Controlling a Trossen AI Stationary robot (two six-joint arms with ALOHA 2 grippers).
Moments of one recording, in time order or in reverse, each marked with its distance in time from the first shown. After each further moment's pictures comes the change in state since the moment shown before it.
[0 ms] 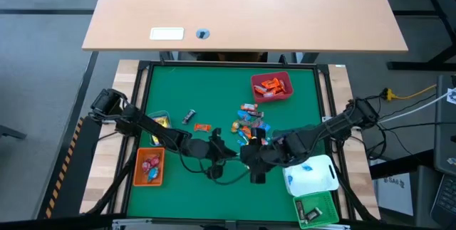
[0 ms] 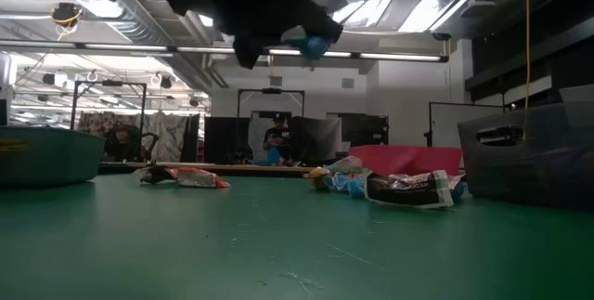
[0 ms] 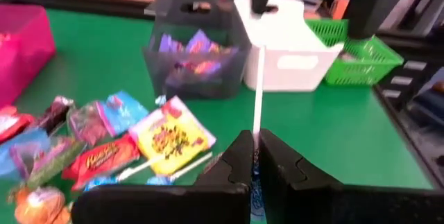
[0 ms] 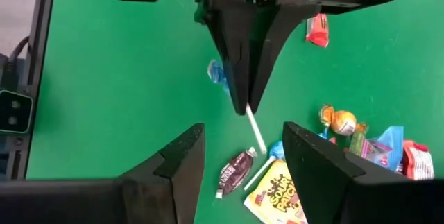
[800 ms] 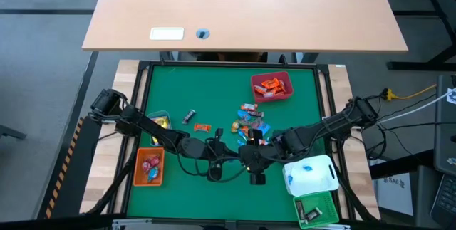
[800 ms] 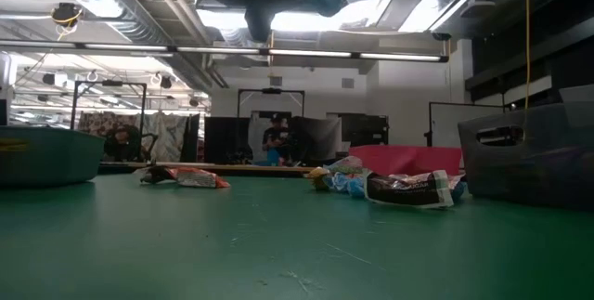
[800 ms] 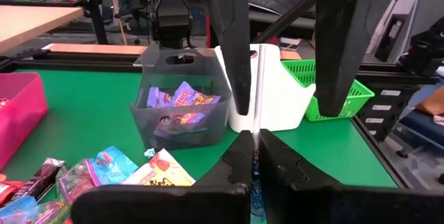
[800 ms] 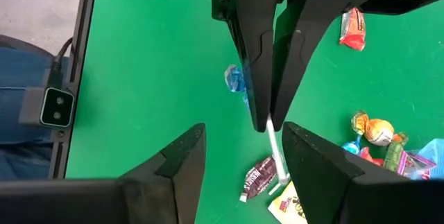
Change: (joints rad) left arm -0.016 0.000 0.000 0.158 0.003 0.127; right arm -0.023 0.000 0.000 0.041 -0.121 -0.022
